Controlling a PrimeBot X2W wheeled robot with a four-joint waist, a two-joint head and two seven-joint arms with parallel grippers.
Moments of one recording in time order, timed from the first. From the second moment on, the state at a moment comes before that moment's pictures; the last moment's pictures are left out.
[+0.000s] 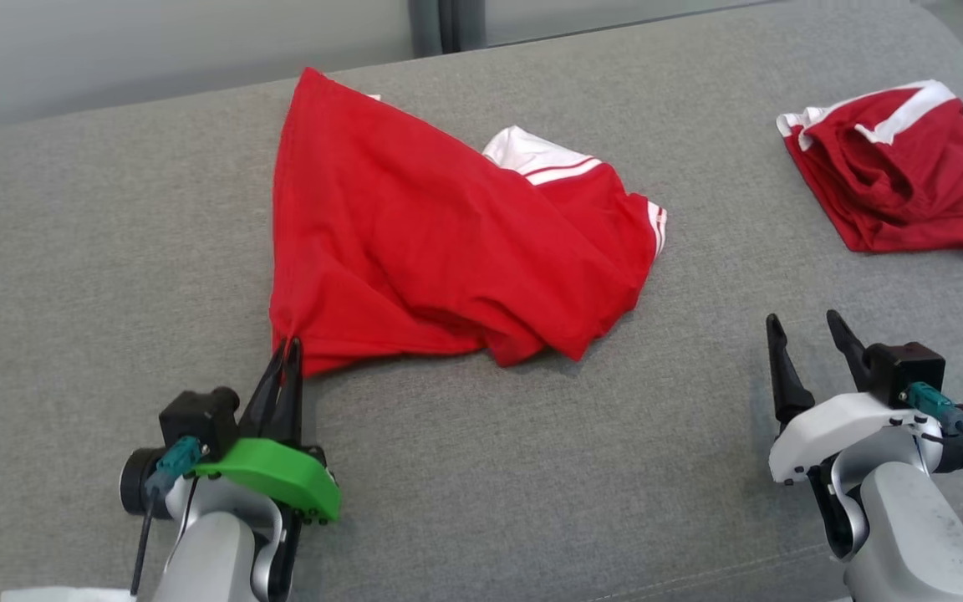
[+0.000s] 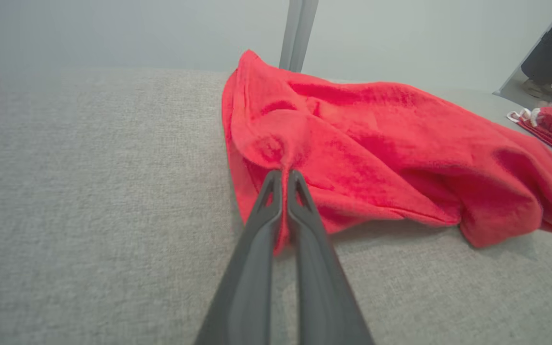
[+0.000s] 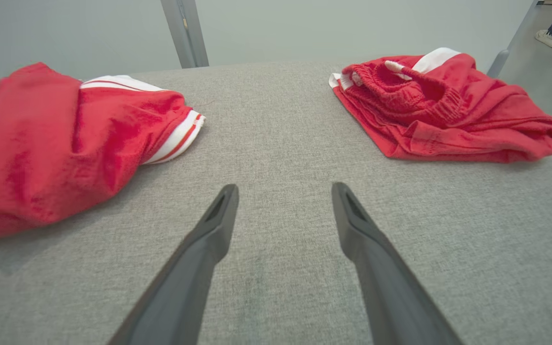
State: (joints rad) left arm -0.33 0.05 -0.16 0.57 -0.28 -0.13 -0.26; right arm -0.34 -0.12 -0.04 0.58 0.12 0.13 -0.26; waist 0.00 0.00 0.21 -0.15
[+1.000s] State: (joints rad) left arm -0.02 0.05 -0.12 0.48 -0.25 -0.09 -0.26; right arm -0.42 -0.18 0.04 0.69 0.13 0.13 -0.24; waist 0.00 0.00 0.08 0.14
